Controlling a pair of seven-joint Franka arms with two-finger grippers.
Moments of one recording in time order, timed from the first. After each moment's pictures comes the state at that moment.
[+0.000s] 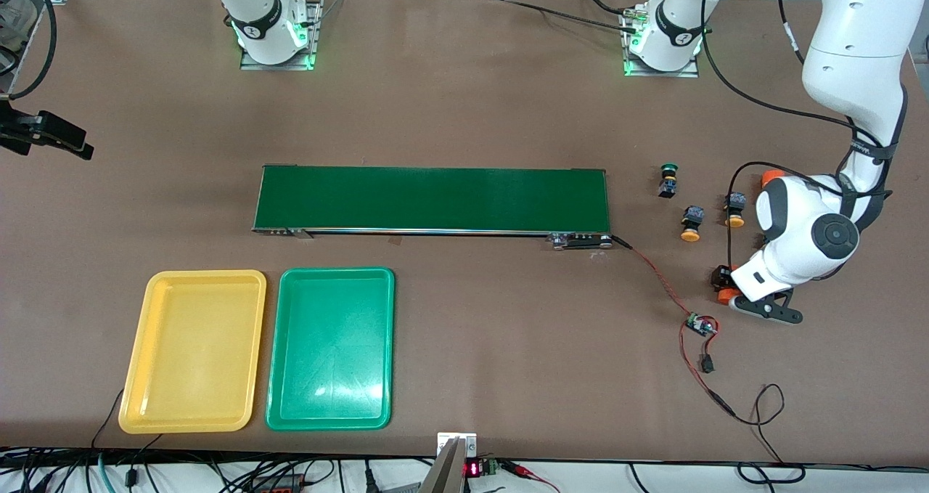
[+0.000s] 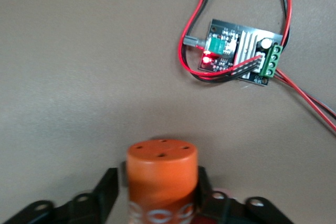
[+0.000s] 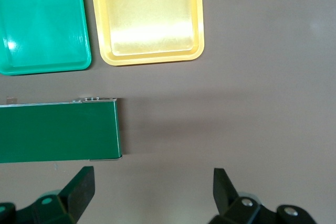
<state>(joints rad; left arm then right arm) 0.14 0.68 -0.03 -1.82 0.12 2.55 0.29 0.04 0.02 -0.15 -1.62 -0.02 1.60 -0.05</state>
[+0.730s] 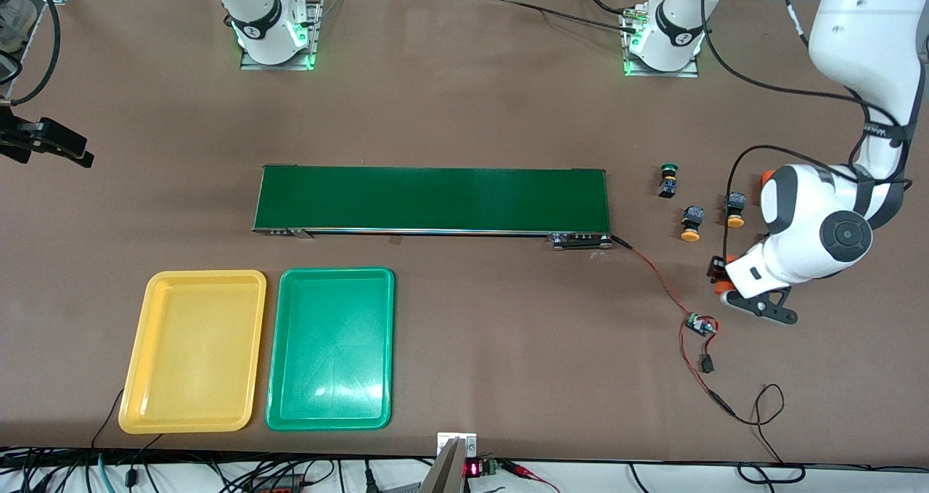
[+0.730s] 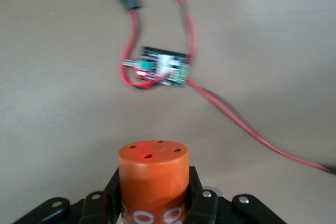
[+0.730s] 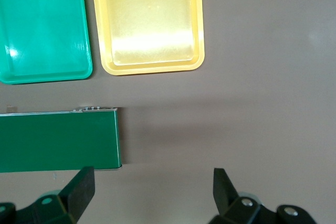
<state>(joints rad) 0.13 0.53 -0.14 -1.75 0.12 2.20 0.29 0.04 0.03 -0.15 -1.62 -0.02 1.65 -0.05</state>
